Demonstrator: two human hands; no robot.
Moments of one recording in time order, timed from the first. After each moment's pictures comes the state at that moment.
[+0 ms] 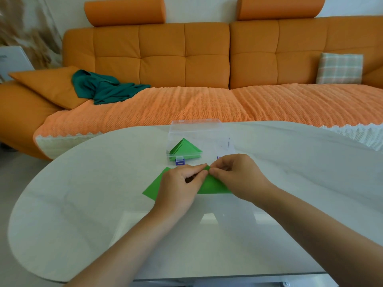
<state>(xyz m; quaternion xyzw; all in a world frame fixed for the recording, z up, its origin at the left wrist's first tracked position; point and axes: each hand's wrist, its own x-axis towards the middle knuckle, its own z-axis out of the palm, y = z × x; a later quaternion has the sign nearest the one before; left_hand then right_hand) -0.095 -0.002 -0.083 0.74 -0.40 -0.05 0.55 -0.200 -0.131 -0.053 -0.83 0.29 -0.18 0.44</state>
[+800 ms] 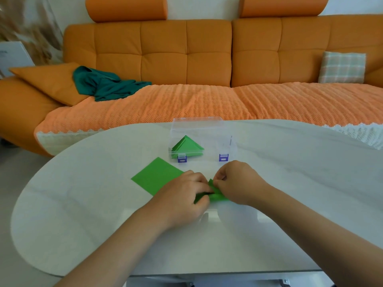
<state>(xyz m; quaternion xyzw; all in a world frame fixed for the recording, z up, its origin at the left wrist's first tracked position) -0.086 0.017 -0.079 0.76 -0.61 -0.08 0.21 -0.189 -0.128 -0.065 -0.92 0.32 -0.02 0.23</state>
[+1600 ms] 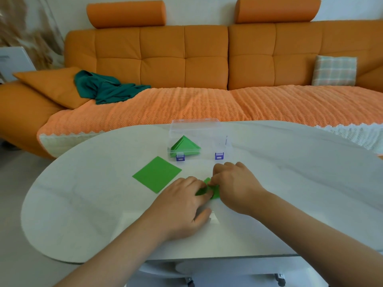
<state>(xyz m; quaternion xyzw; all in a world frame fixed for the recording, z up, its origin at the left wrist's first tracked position) -0.108 0.041 -0.086 0.73 -0.67 0.06 0.08 -0.215 -0.116 -0.070 -0.99 0.13 -0.04 -0.03</state>
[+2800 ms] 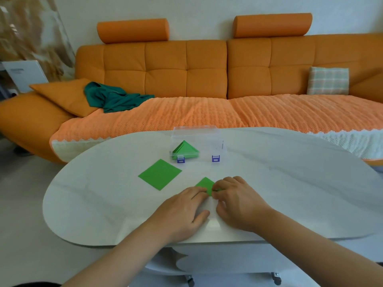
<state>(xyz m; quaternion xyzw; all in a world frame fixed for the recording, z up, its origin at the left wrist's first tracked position) -0.133 0.060 -0.095 0.77 -0.63 -0.01 0.13 -0.263 -0.097 -0.087 -0.99 0.09 -0.13 -0.01</state>
